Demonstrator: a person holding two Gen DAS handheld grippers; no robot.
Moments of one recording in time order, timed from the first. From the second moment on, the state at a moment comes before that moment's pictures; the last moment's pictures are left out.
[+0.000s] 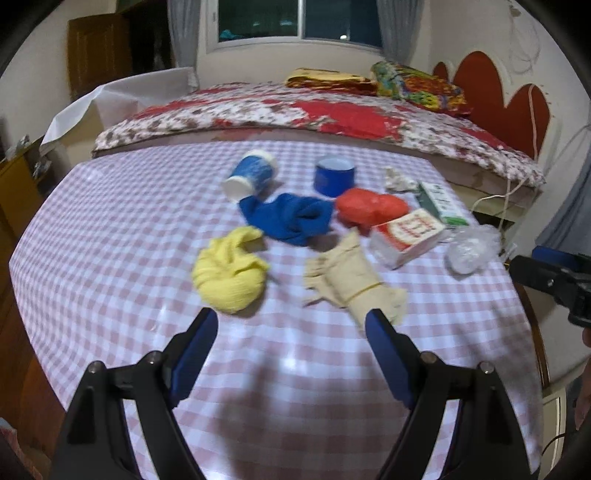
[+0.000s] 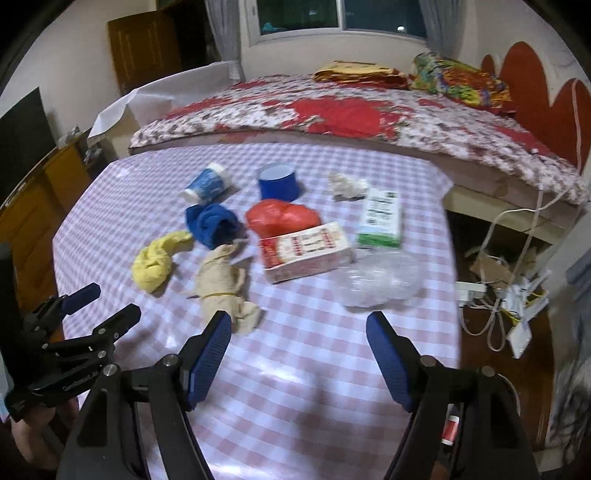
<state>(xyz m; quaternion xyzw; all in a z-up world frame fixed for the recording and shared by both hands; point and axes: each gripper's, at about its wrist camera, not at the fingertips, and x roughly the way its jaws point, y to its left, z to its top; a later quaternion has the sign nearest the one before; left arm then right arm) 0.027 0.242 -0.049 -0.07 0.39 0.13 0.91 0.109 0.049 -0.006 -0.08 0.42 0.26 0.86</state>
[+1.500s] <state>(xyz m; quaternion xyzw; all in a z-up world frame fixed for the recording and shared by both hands) 0.099 0.322 -0.102 -0.14 0.46 0.11 0.87 0.162 0.173 -0.093 -0.14 0.47 0.35 0.80</state>
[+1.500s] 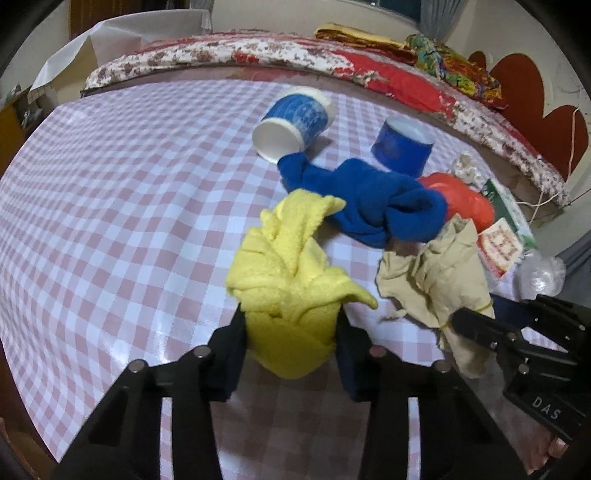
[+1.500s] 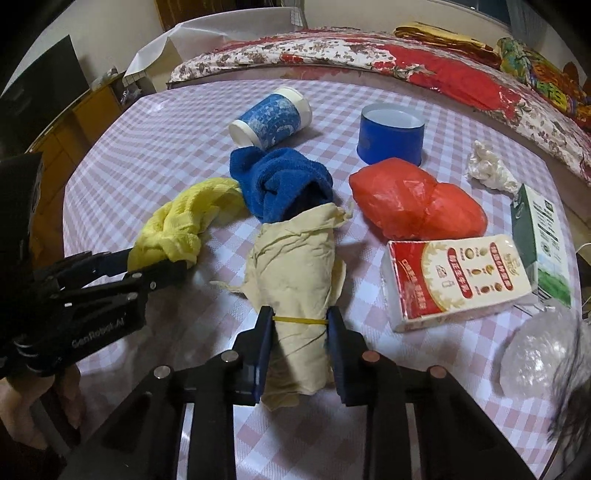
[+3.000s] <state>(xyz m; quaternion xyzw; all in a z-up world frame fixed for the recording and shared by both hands) 0.101 0.102 -0.041 -0.02 0.41 -0.04 0.91 0.131 -0.118 -0.013 -0.03 0.41 0.17 0.90</state>
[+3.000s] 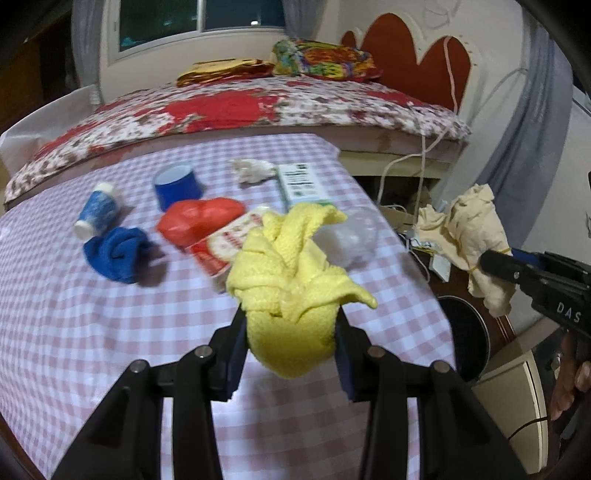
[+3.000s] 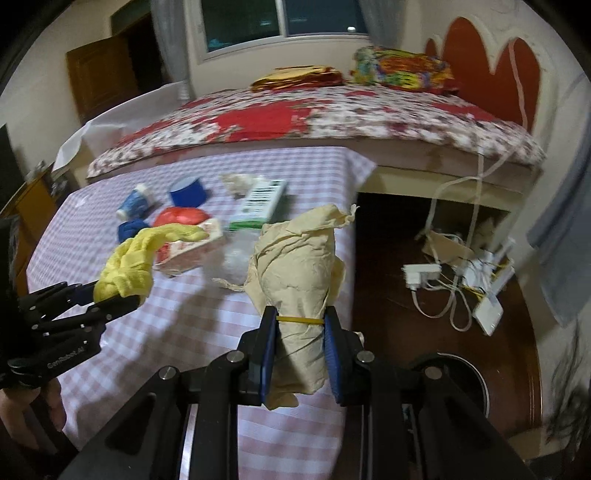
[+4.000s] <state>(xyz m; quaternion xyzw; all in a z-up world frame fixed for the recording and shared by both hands) 0.108 -0.081 -0.050 0.04 0.43 -0.19 0.88 0.104 -0.313 -0.040 0.02 0.43 0.01 0.90</state>
